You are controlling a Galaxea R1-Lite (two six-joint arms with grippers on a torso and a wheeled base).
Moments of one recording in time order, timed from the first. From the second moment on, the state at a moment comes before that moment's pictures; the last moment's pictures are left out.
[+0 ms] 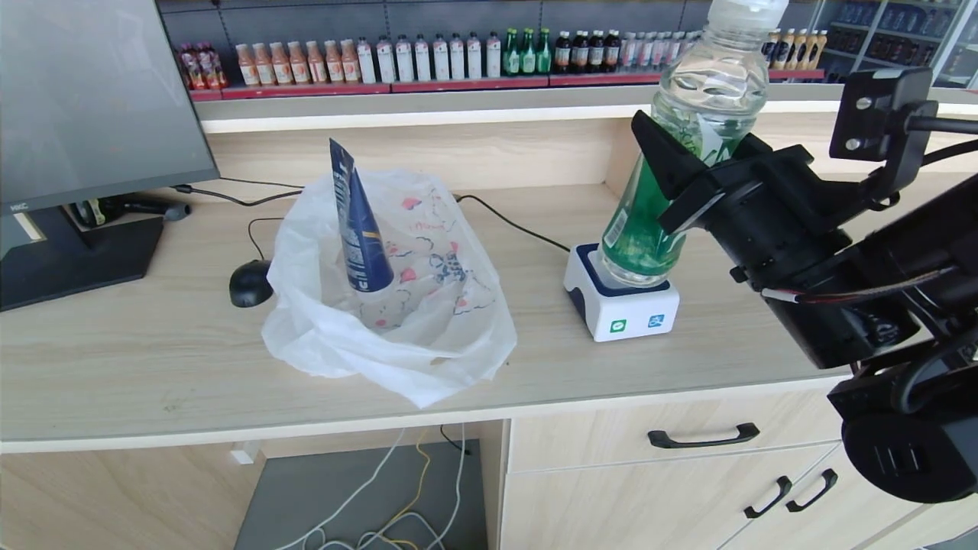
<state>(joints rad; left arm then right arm) 0.00 0.00 0.00 0.00 0.00 0.00 0.56 1.75 -0.81 -1.57 -0.02 -0.13</state>
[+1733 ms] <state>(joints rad) 0.00 0.00 0.00 0.00 0.00 0.00 0.46 1.84 -0.91 -1.57 -0.05 -0.05</state>
